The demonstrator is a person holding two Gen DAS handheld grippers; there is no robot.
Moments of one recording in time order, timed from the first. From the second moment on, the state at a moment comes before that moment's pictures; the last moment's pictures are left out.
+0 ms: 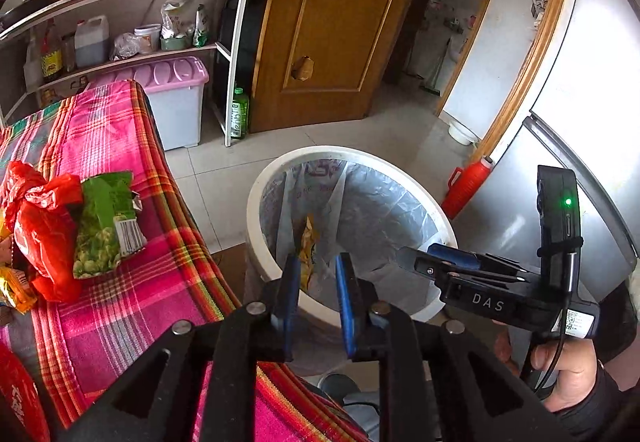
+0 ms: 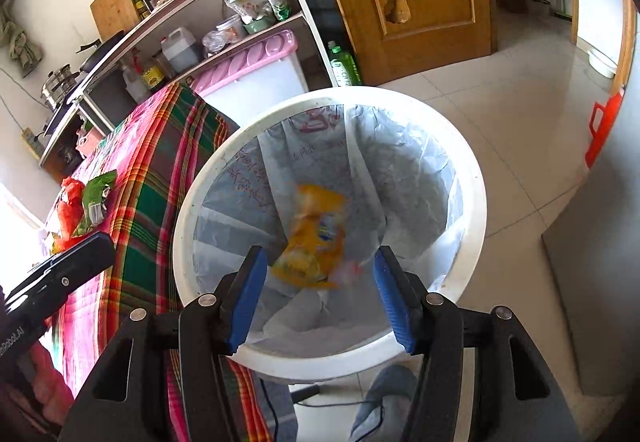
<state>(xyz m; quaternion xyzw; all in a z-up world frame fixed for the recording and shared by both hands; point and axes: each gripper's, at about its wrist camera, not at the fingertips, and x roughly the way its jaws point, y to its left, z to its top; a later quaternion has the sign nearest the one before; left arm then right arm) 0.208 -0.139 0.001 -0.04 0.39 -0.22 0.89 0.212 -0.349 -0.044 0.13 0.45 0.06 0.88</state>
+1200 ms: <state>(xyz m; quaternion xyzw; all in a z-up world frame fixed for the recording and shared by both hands) 0.068 0.055 0.025 -0.10 0.27 0.00 0.96 0.132 -0.170 0.013 0.04 0.38 0.28 0.88</state>
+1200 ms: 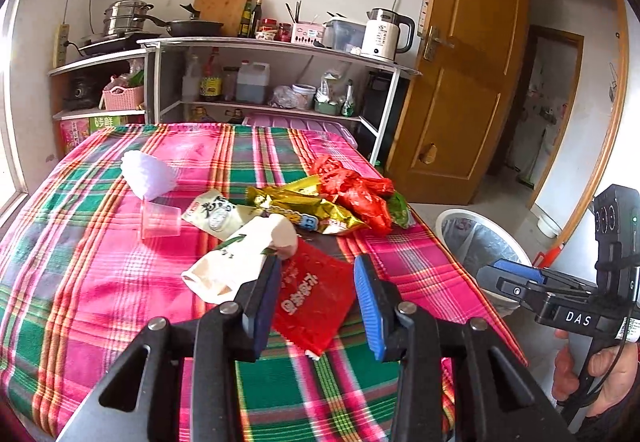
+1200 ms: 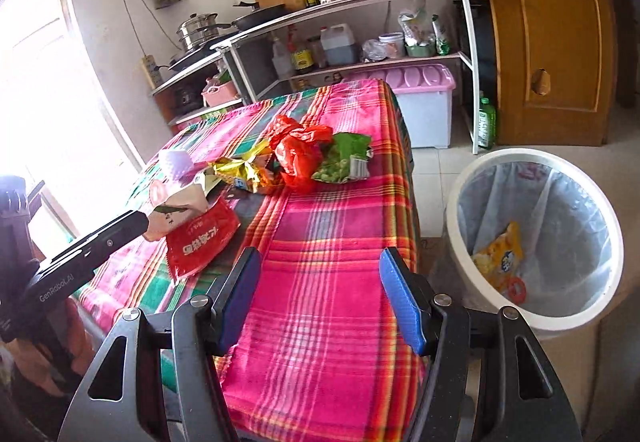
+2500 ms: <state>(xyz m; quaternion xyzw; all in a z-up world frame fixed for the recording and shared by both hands) 0.097 0.093 -0.008 -0.07 0.34 0.01 0.94 0.181 -0.057 -0.028 0.03 0.46 0.35 0.81</state>
